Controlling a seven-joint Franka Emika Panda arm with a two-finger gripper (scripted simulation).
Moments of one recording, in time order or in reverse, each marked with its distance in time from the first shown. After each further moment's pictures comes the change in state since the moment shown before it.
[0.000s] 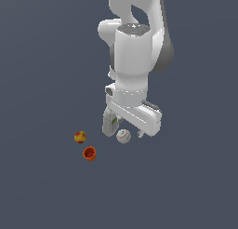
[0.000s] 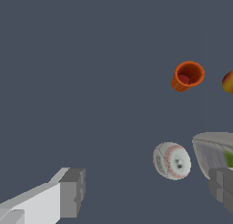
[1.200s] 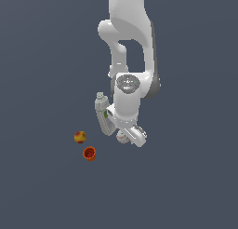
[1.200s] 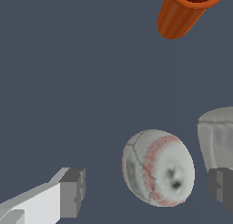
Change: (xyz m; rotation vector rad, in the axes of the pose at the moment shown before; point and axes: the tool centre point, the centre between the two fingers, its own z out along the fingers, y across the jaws) arm -0.043 0.064 0.125 -0.151 -0.113 0.025
